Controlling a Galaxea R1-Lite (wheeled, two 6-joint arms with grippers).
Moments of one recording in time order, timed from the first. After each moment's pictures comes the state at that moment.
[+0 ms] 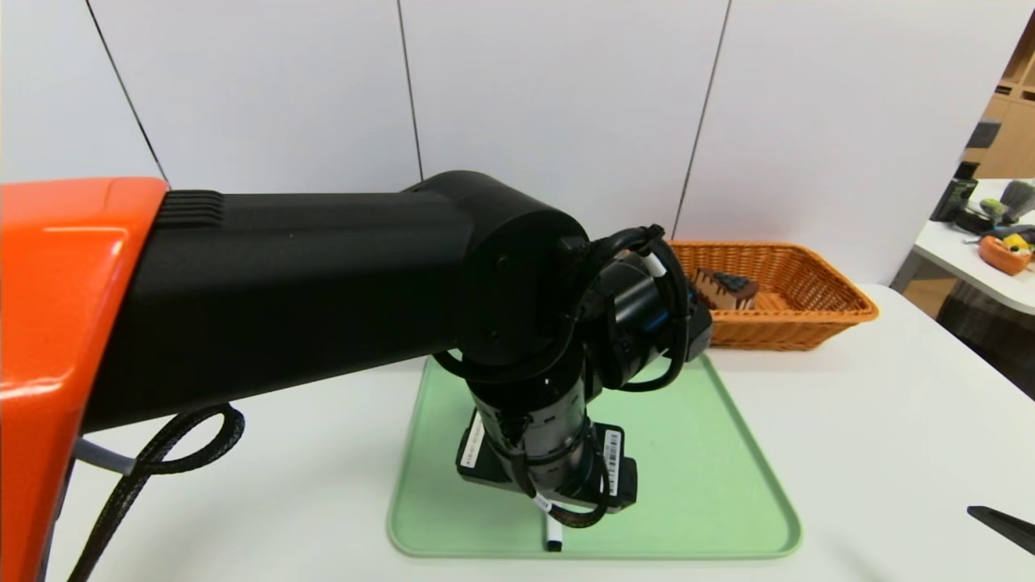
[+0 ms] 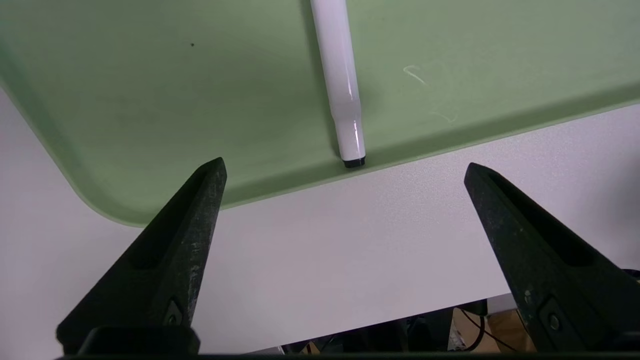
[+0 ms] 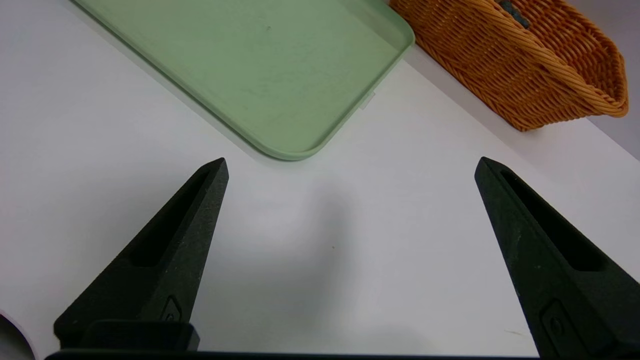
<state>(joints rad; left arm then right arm) -1.01 2.11 -1.96 1.09 0.15 -0.74 0.56 0.63 -0.01 -0.37 -0.16 -0.41</state>
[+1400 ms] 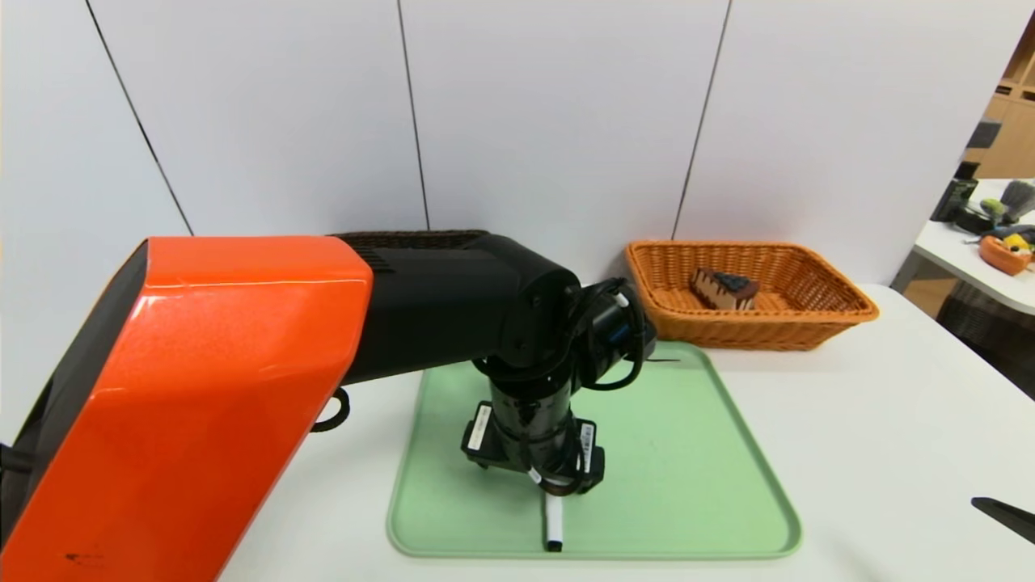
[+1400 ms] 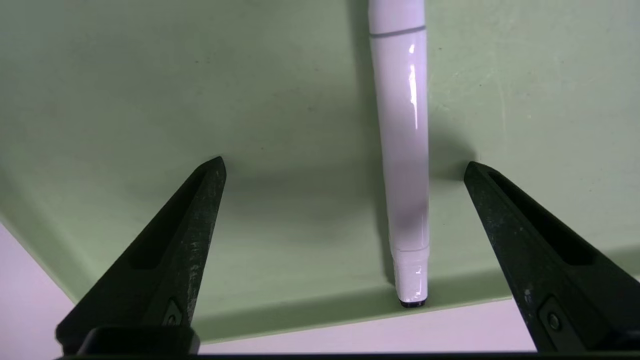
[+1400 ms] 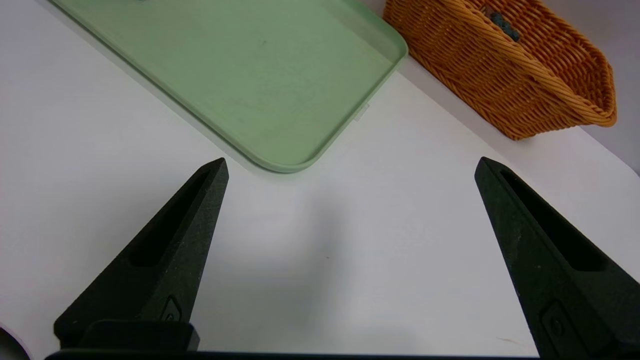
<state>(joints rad) -0.90 2.26 -1.97 1.01 0.15 -0.65 0.56 0.63 -0.02 -0.37 -0.16 -0.41</state>
